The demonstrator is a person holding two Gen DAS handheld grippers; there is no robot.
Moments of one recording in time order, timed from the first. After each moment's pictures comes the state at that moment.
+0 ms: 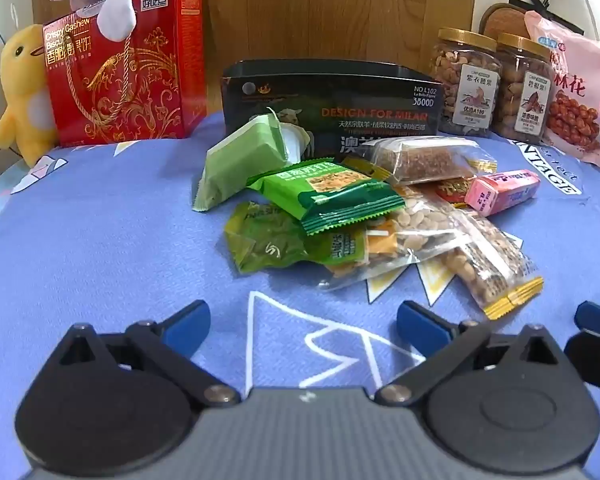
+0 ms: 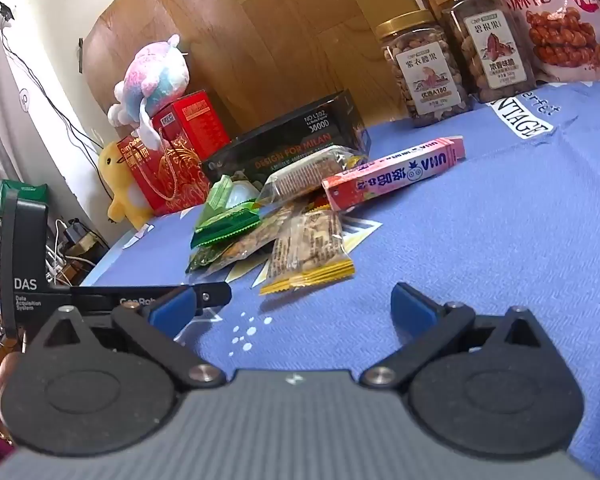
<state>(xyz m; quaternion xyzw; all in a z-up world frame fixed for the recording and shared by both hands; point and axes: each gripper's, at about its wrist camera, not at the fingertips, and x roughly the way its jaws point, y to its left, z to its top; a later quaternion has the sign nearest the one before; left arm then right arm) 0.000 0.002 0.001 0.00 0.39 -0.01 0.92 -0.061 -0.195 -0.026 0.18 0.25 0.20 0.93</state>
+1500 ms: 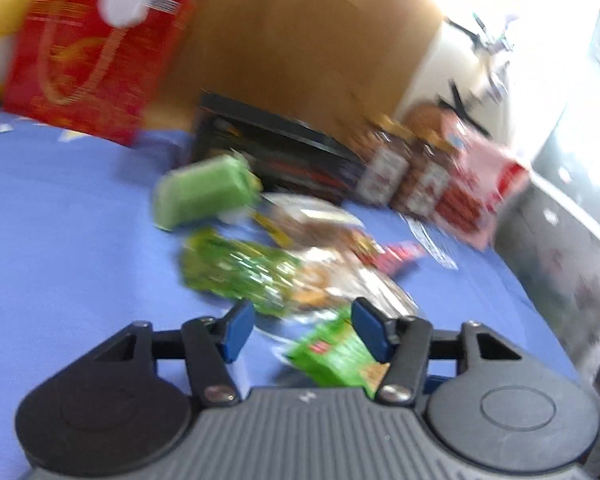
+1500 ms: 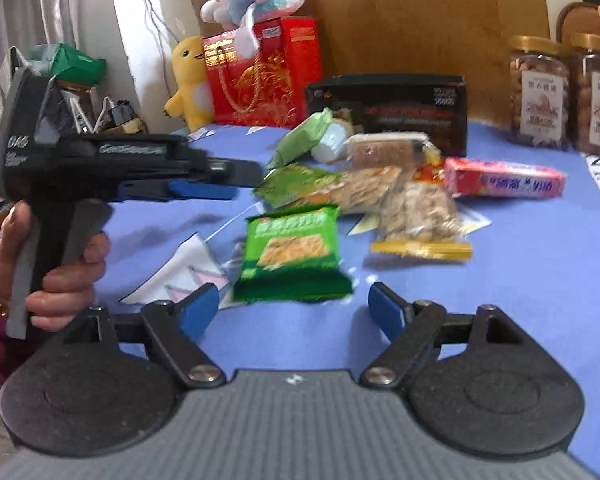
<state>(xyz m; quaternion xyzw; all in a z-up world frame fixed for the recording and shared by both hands) -0.027 0.061 0.008 -0.15 0.31 -0.20 0.92 -0.091 -0.163 -0.020 0.01 0.28 0.32 0.90</state>
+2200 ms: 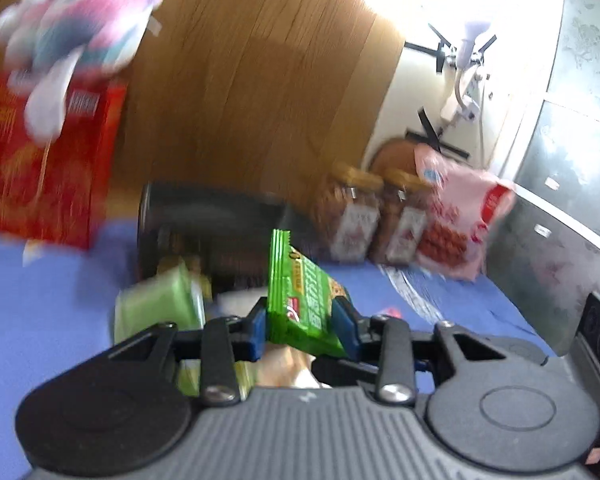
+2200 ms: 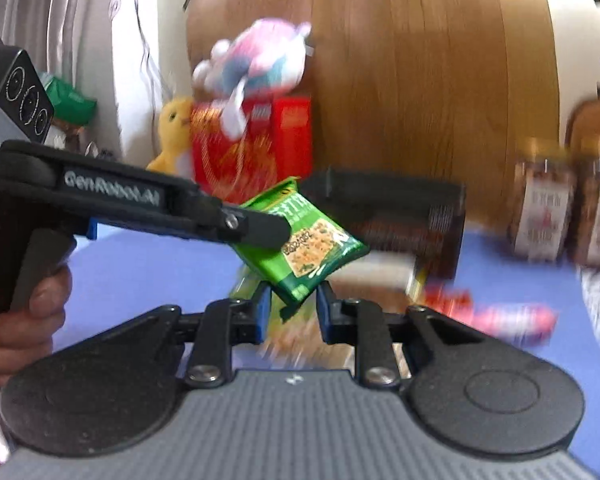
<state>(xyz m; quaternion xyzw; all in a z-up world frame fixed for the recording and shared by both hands) 0.023 0.033 0.083 -0.10 0.24 -0.20 0.95 -0.005 -0.104 0.030 -0.03 0.15 0.28 0.95</state>
